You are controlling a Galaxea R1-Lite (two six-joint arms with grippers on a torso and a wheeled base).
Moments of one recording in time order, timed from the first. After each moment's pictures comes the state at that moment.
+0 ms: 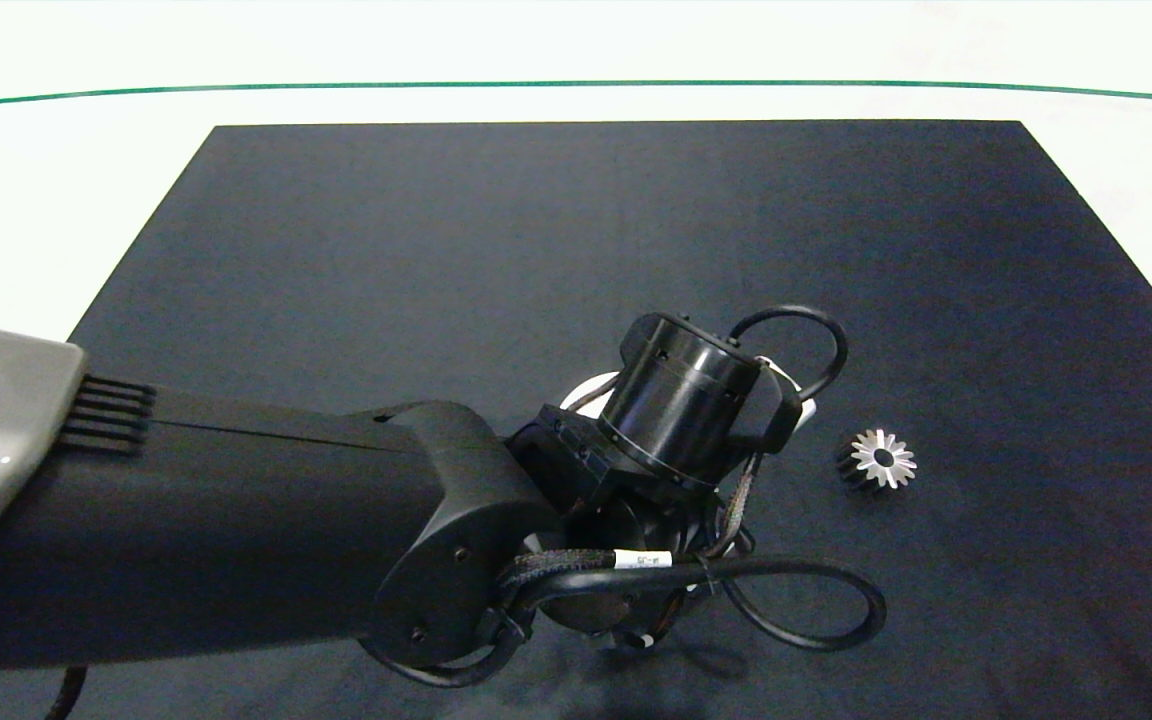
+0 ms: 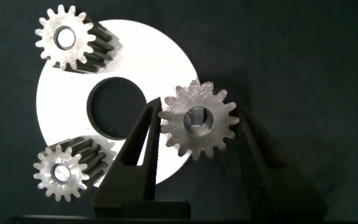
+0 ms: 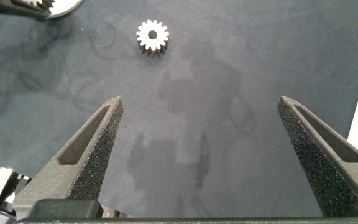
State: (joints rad) left arm -1.01 1.94 -1.38 0.03 0.39 0.27; right arm 0.31 0.67 -0.82 0.43 -0.12 -0.27
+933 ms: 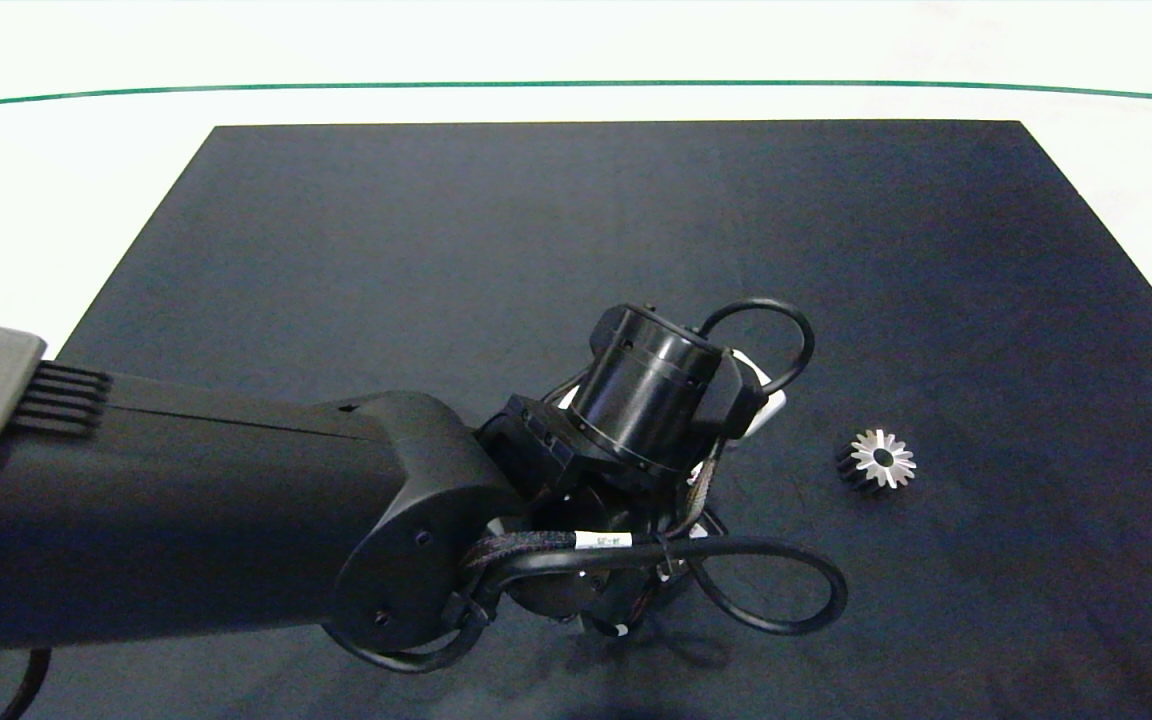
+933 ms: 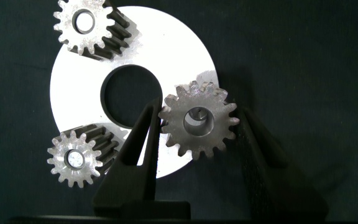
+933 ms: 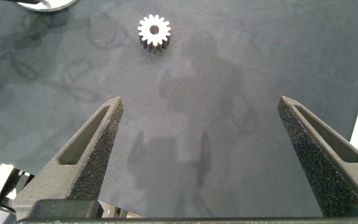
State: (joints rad) left arm -0.97 1.91 -1.34 0.03 0.39 0.29; right arm 0.31 0.67 -0.80 0.43 -0.12 -0.27
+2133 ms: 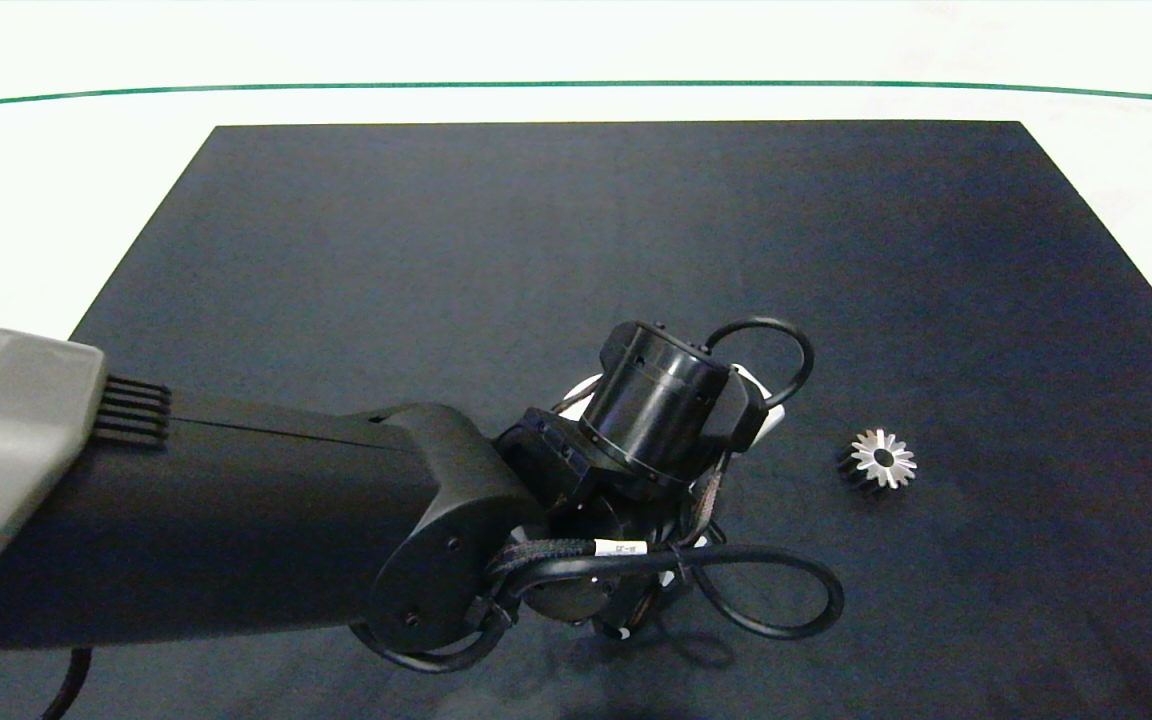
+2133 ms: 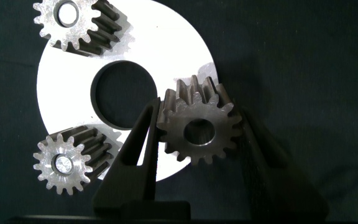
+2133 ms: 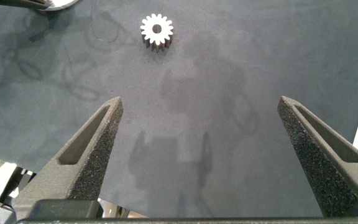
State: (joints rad) left arm -0.98 1.94 -1.35 0.03 0.39 0.29; right arm 0.31 0.66 -0.79 0.43 -0.12 -0.27
